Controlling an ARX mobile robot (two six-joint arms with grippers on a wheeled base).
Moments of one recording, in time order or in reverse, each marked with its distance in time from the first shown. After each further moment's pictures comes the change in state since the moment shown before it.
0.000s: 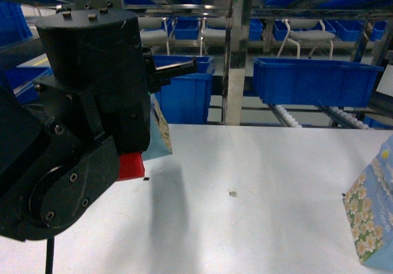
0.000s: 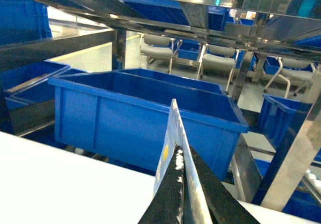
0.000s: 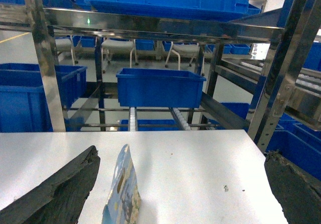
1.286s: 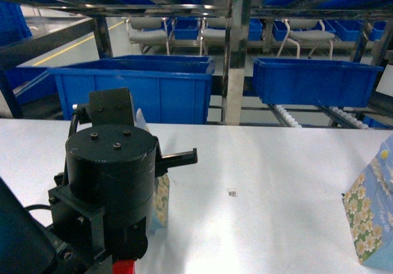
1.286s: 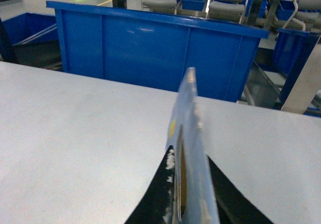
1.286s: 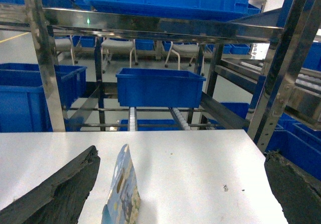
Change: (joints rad) left arm -0.053 0.147 -0.175 0.057 -0.032 -0.089; right arm 0.000 0.000 0.000 0.000 0.000 0.000
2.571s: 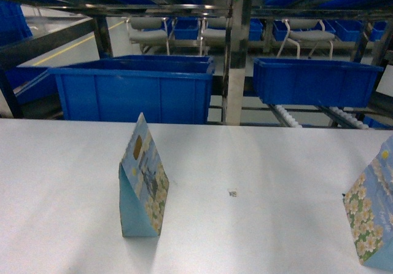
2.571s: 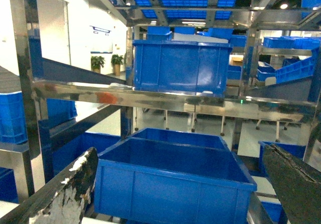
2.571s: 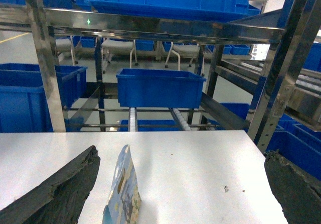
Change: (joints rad) left arm 0.205 -0.804 -0.195 -0.117 0.262 0.267; right arm 0.000 0.000 0.000 0.000 0.000 0.000
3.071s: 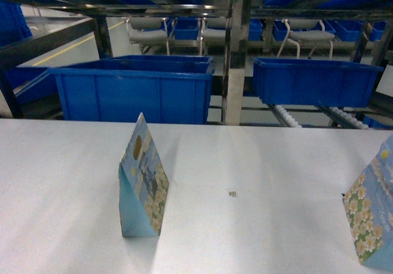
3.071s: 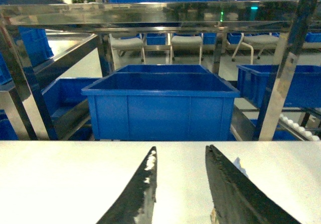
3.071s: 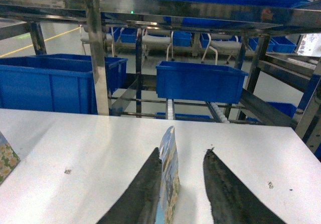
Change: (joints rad) left arm 0.141 -0.343 -0.282 -0.363 0.290 -0.048; right arm 0.128 -0.152 -0.093 -0.078 -0.043 0.031
